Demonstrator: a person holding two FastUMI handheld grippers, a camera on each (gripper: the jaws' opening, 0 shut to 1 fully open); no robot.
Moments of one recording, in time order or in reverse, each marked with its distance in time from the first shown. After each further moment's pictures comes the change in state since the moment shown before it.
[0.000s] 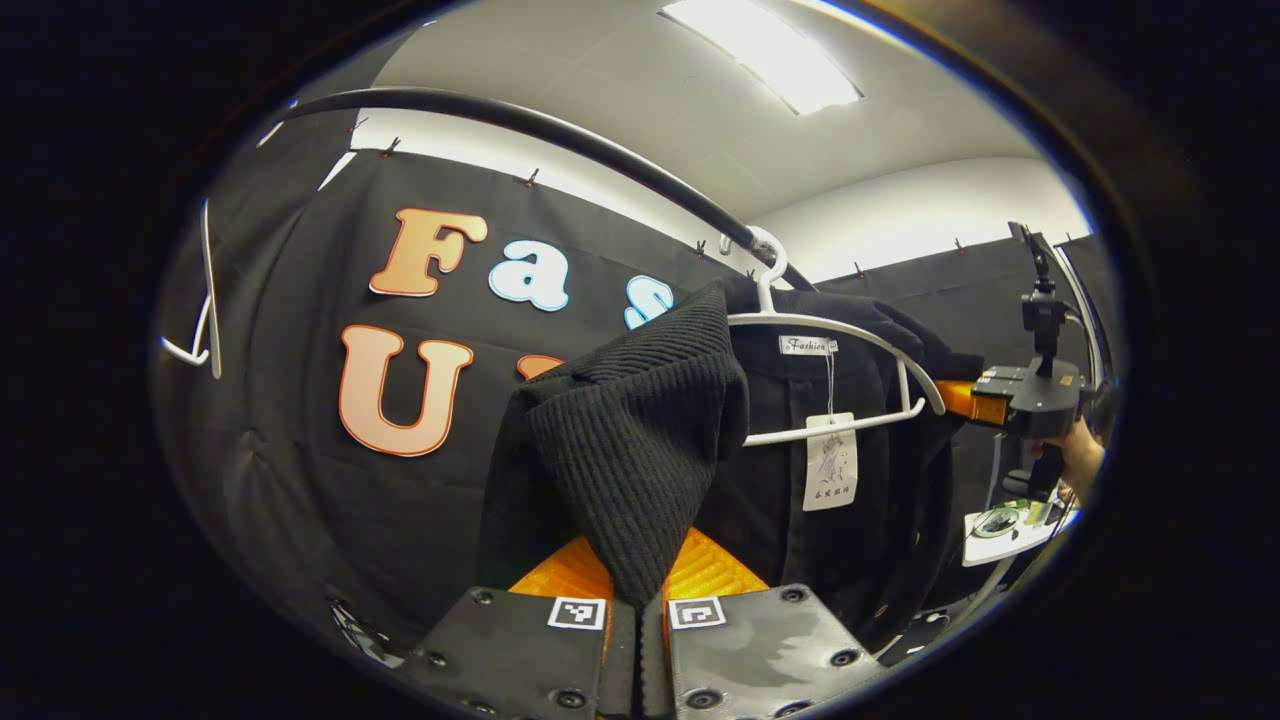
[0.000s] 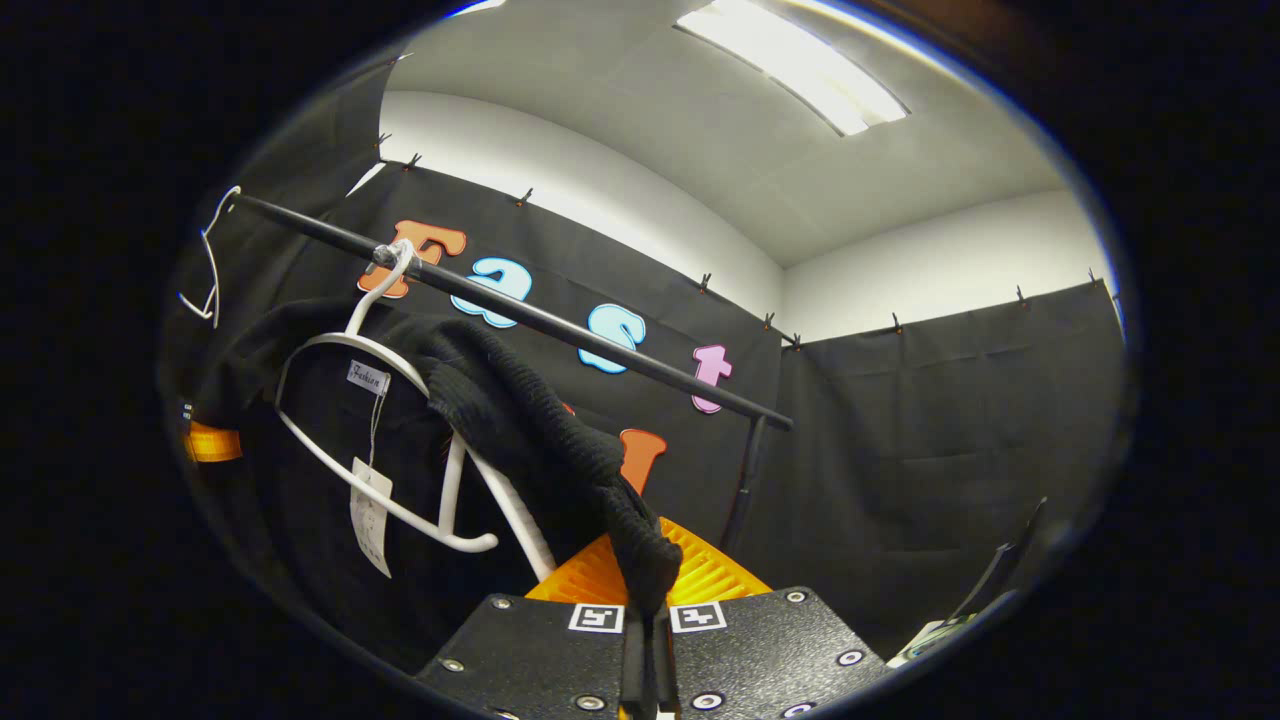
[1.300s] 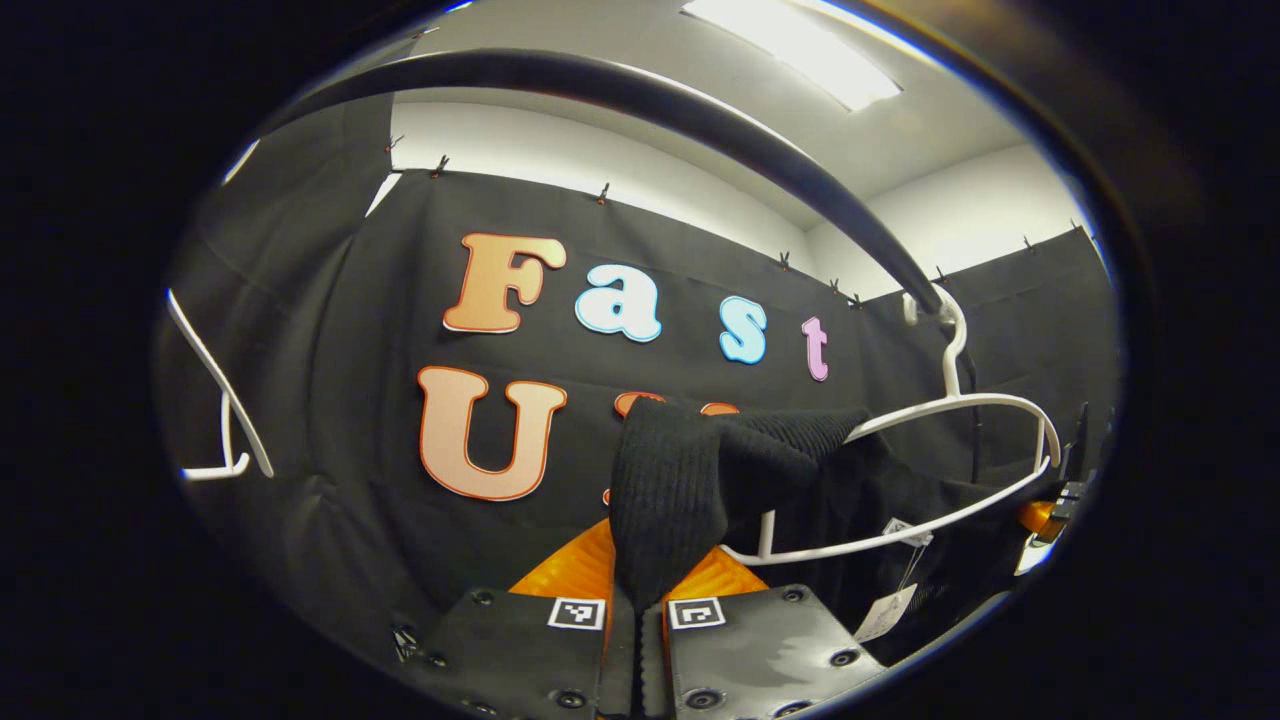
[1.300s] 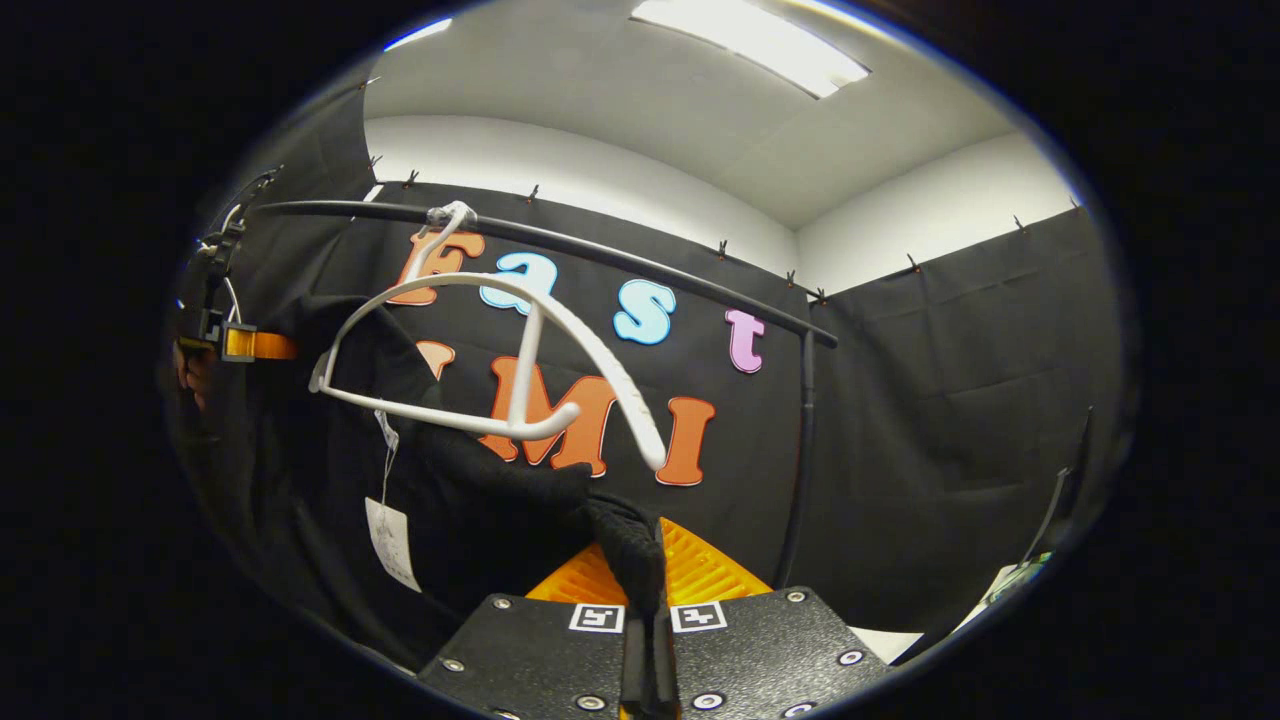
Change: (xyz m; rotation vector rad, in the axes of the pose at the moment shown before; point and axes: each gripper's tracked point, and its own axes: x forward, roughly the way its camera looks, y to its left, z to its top) left arm 0.031 0.113 0.073 0.052 -0.025 0.238; right arm -0.022 0.057 -0.064 0.131 0.037 0.082
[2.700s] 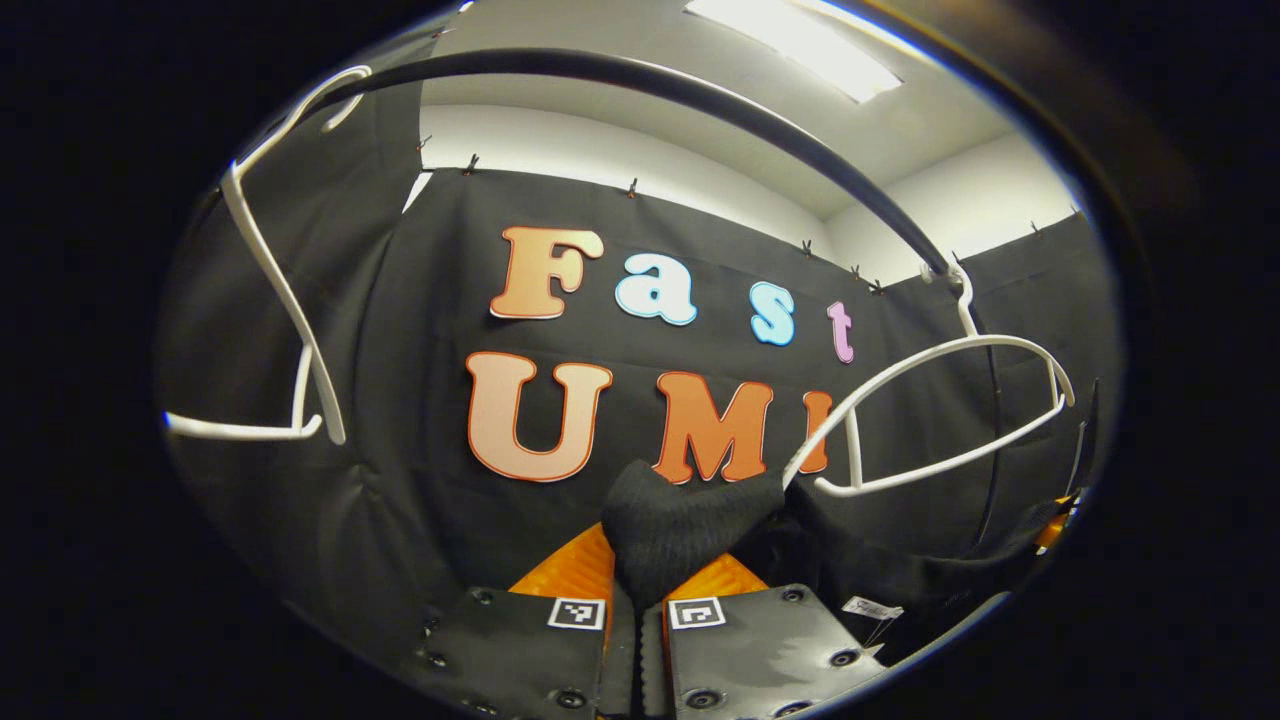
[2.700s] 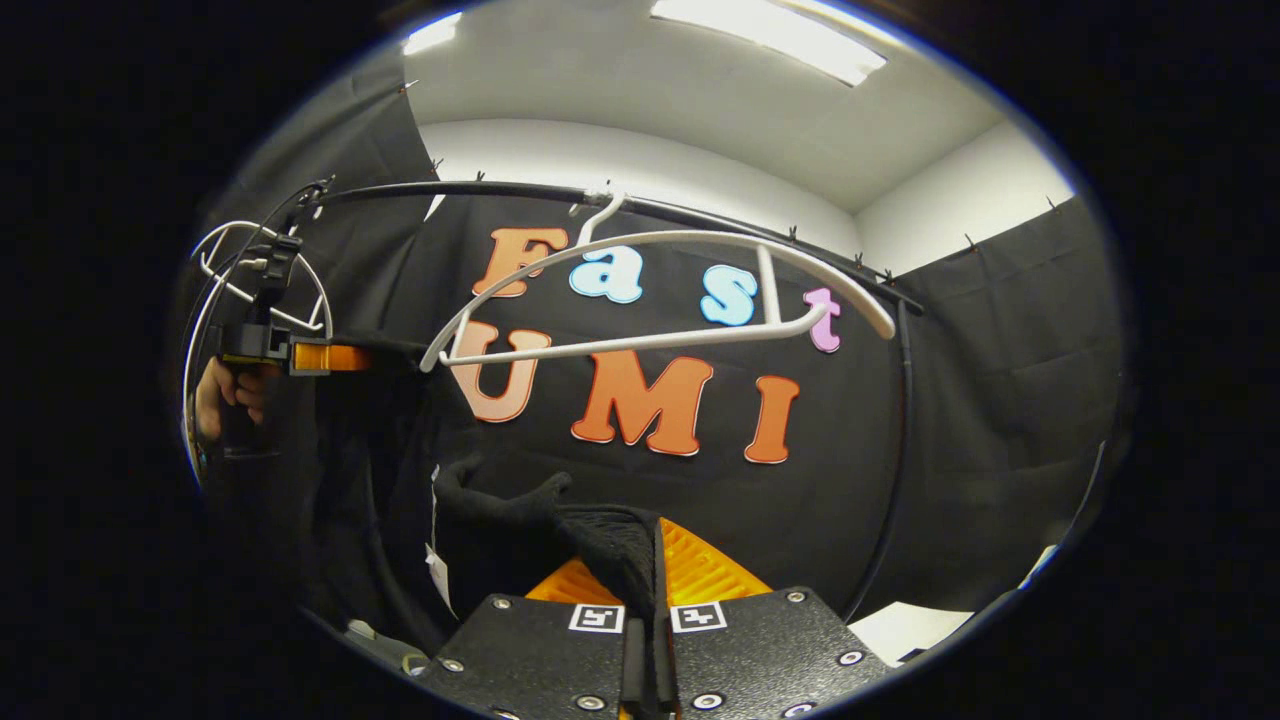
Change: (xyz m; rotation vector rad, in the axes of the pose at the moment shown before) left arm -0.051 0.047 -0.057 0.023 0.021 0.060; right arm -0.059 0.117 -0.036 0.042 0.046 0.212
